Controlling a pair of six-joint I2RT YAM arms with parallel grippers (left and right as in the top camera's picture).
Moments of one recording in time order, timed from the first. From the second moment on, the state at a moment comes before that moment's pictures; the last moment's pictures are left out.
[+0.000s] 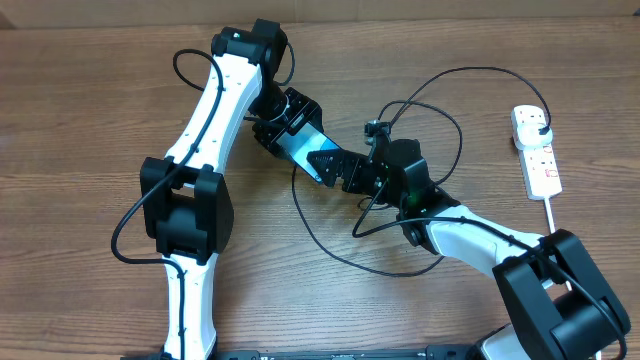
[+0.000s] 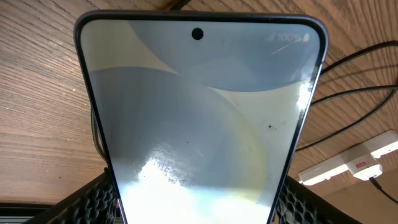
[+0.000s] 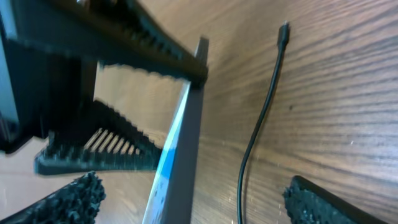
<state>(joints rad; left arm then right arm) -0.27 2.28 2.14 -1.46 0.48 -1.02 0.50 1.68 0.71 0.54 -0.38 0.86</state>
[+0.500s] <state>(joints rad) -0.28 2.28 2.14 -1.41 0.45 -1.05 0.50 1.72 0.80 0.49 -0.36 0.94</state>
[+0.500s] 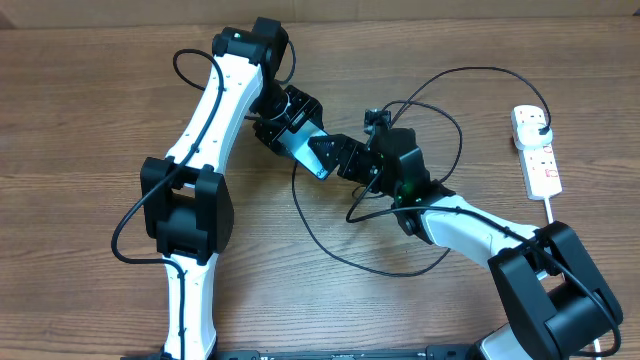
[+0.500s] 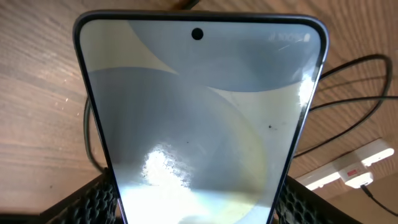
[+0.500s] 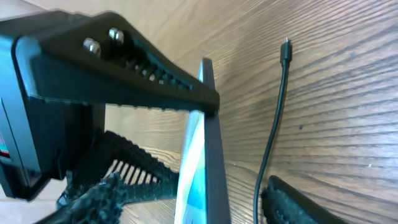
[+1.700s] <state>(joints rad) -0.30 2.28 2.14 -1.37 0.41 -1.09 0.51 1.78 0.81 0.59 -0.46 0.96</state>
